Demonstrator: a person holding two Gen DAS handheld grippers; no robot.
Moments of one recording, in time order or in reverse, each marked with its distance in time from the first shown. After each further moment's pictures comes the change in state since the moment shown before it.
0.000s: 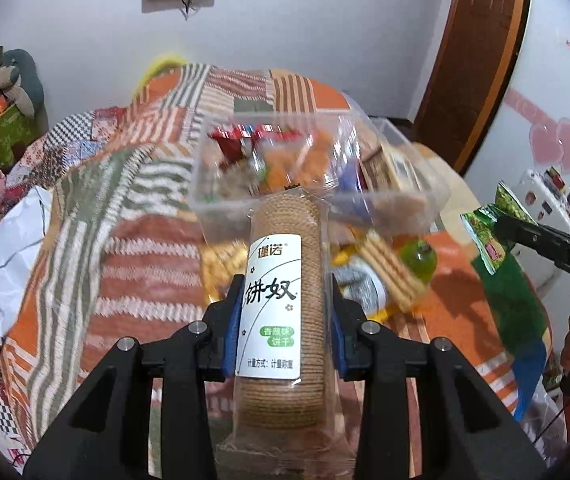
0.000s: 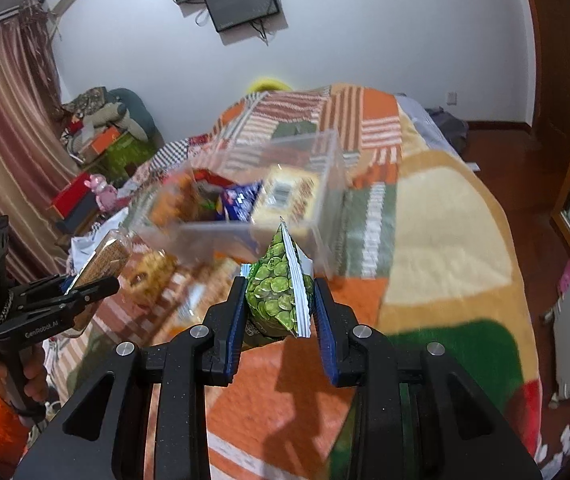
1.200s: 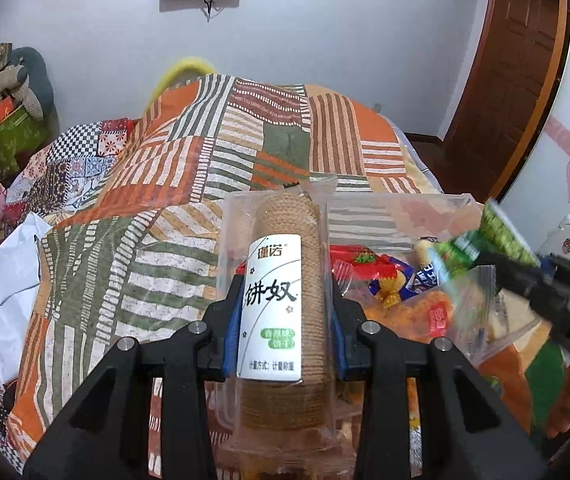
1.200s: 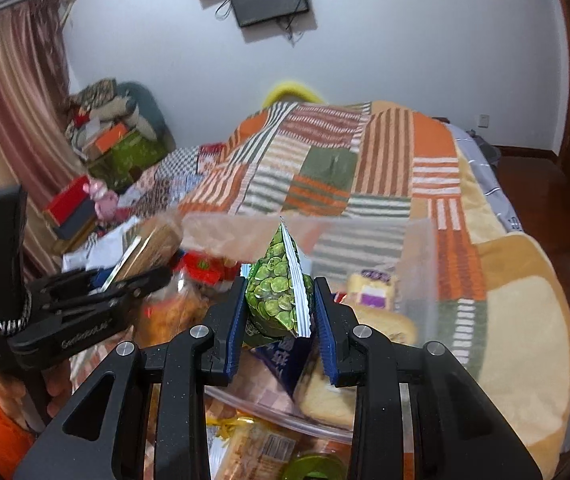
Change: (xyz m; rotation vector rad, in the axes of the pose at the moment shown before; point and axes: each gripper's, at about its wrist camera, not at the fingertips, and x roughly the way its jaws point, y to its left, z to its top) left arm 0.108 0.044 0.107 -0.046 -0.014 0.071; right arm 0.098 0.042 0.078 -0.088 0.020 0.041
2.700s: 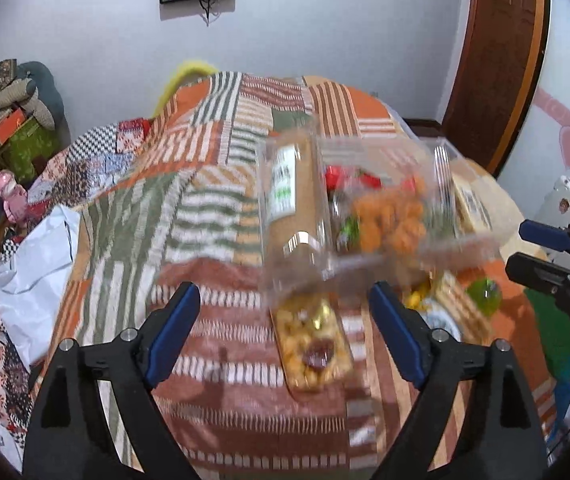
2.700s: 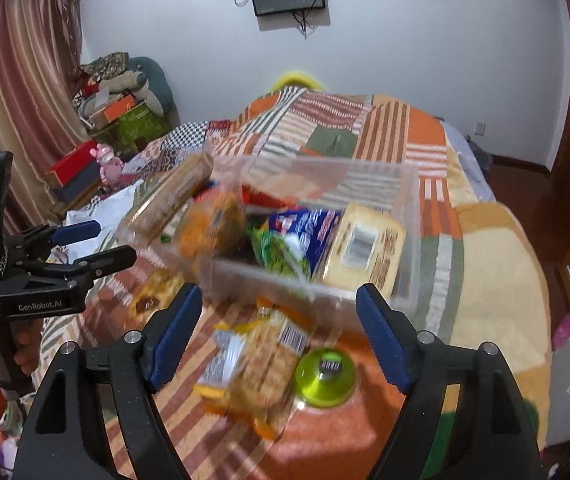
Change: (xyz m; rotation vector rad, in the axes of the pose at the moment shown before) left arm -0.069 0.010 -0.074 0.067 0.025 0.035; right arm -0.042 0.012 -0.055 -0.067 0.035 -0.045
